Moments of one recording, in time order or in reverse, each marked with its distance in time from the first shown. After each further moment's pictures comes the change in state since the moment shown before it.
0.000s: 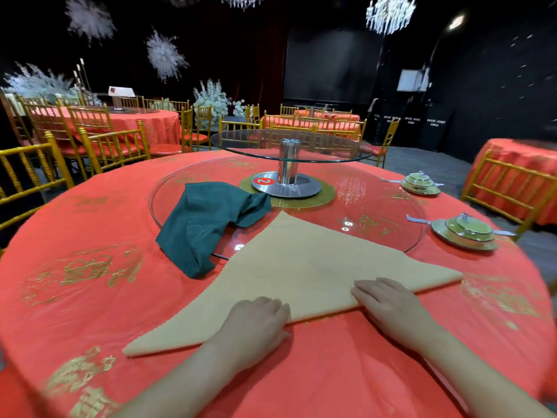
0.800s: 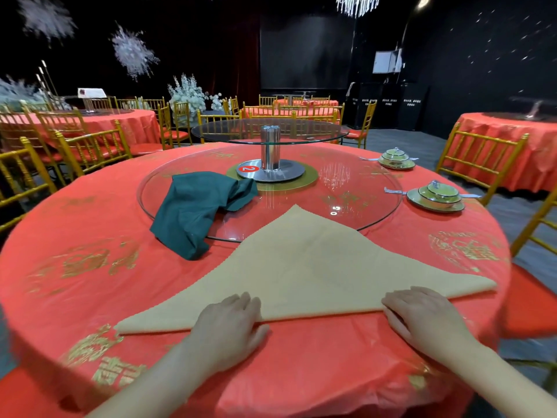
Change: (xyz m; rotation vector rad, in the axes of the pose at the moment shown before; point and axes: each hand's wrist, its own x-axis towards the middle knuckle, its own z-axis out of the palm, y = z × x) left_hand -0.066 0.003 0.001 0.005 0.070 -0.073; right_hand -0.086 -0.052 -0.065 -0.043 -0.079 0.287
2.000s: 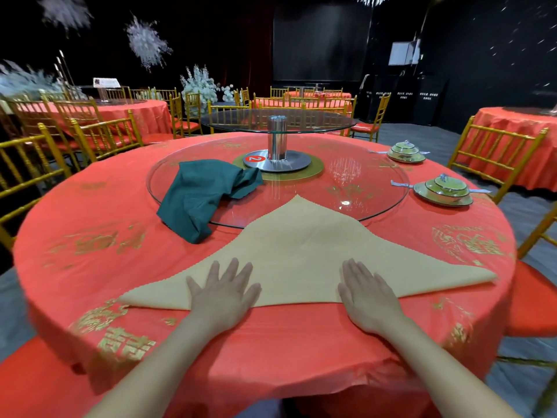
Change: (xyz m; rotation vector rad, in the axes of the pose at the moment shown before) left_hand 0.016 0.005 0.001 -0.159 -0.396 -0.552; right_hand 0.044 -0.057 0.025 0.216 -0.512 0.310
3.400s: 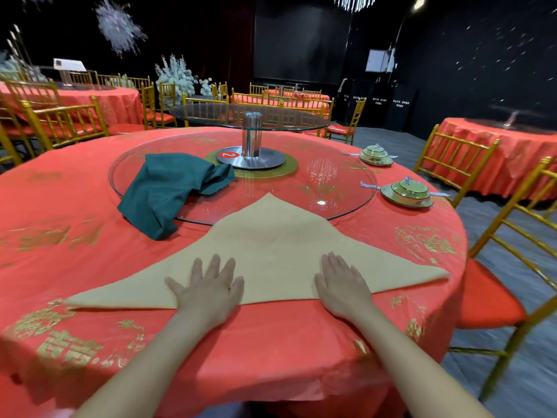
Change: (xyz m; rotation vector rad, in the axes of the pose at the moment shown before) left_hand 0.009 0.044 0.007 -0.081 0.023 -0.081; right_hand 0.013 0.020 -0.003 0.071 0.020 0.082
